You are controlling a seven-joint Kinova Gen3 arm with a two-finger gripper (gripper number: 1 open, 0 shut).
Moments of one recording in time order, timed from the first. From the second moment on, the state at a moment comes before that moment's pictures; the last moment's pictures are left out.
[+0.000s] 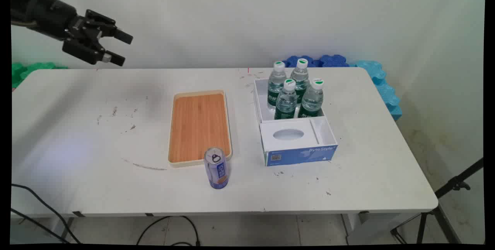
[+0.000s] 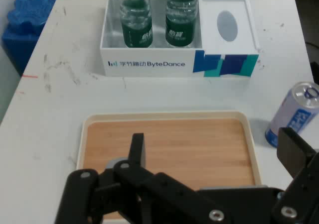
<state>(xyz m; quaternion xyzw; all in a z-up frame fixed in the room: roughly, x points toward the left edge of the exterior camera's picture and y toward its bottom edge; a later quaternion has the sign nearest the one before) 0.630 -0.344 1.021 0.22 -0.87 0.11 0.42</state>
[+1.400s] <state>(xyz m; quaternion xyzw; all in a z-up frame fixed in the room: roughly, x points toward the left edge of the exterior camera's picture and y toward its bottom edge) 0.407 -0.426 0.936 0.26 -0.86 0.12 0.42</state>
